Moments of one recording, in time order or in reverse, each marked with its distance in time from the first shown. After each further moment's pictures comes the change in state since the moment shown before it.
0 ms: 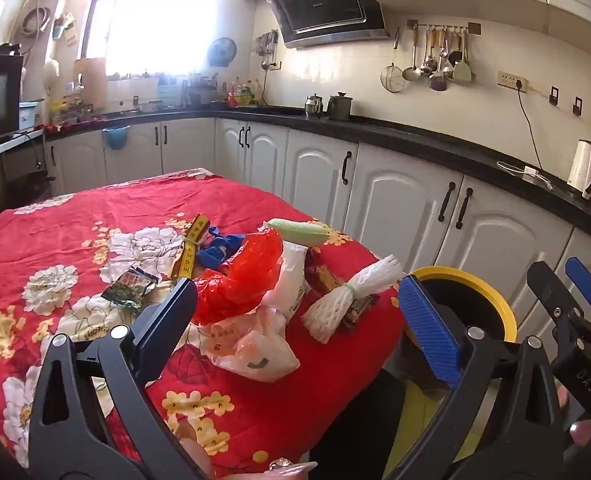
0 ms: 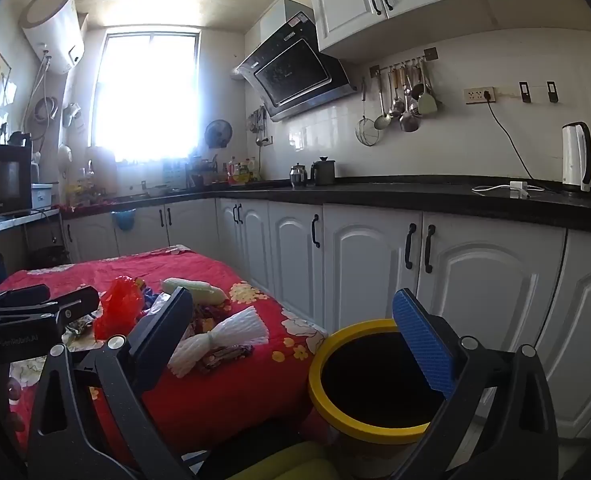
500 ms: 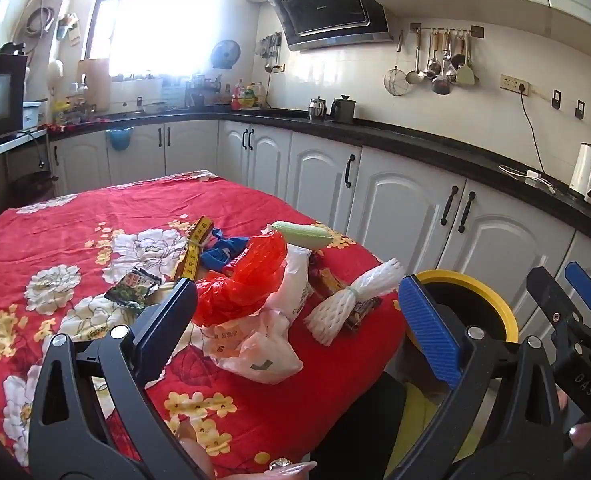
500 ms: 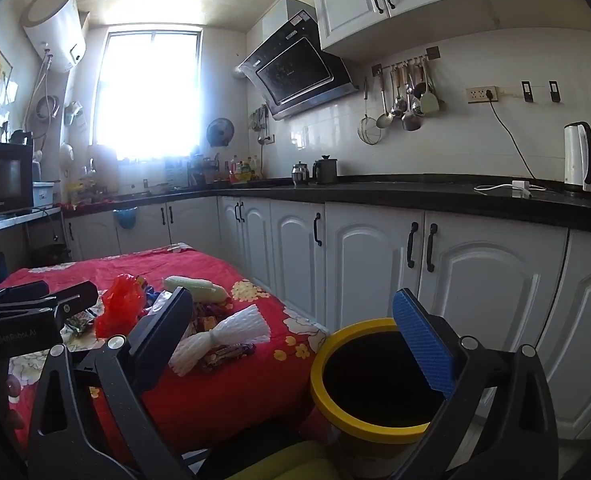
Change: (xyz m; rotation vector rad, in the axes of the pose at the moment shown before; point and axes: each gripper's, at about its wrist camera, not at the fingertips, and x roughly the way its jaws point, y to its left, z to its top) left arm -0.005 0.003 0.007 -0.011 0.001 0.006; right arm 0.004 0.003 -0.004 -0.010 0.000 0.000
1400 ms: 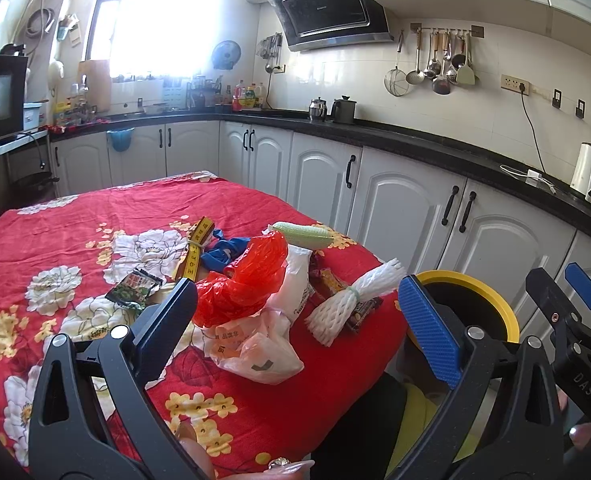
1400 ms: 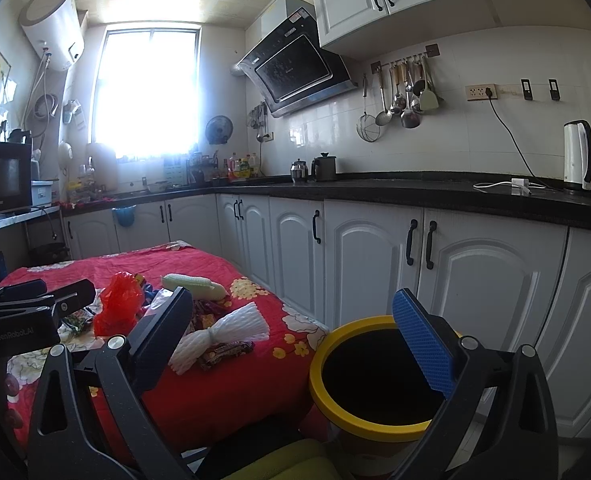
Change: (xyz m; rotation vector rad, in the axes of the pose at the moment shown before) left arm 0.001 0.001 -0.004 0.001 -0.006 -0.001; right arm 0.001 0.001 -0.003 0.002 0.007 -0.003
